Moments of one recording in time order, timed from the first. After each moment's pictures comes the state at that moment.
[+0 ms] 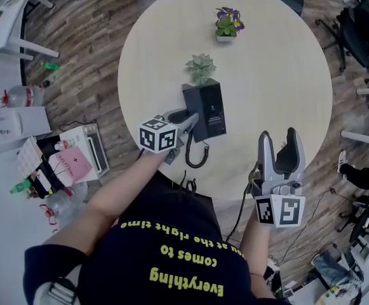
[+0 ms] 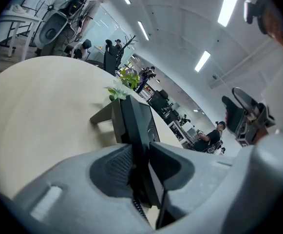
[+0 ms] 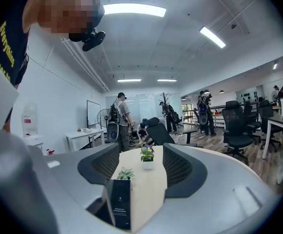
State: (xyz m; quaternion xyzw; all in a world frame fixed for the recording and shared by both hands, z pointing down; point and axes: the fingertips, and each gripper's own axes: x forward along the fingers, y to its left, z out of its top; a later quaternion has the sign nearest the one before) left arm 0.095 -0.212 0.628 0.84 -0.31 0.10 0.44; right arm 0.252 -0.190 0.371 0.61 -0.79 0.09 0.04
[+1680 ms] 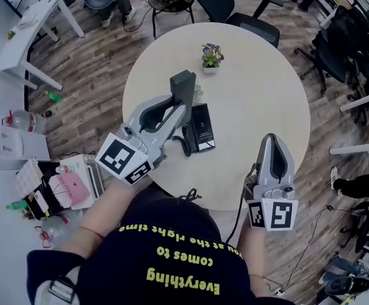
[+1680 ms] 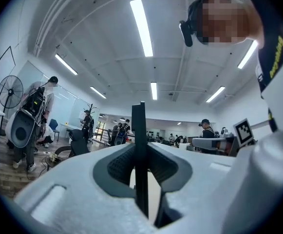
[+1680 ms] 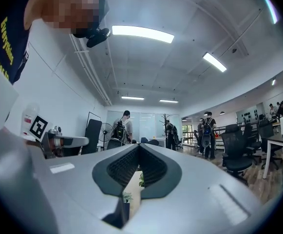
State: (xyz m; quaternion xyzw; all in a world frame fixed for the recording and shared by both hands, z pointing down) left arm 0.062 -0.206 0.297 0.94 -0.33 -0.08 0.06; right arm 0.247 -0.142 0.273 0.62 -0.78 -0.02 -0.02
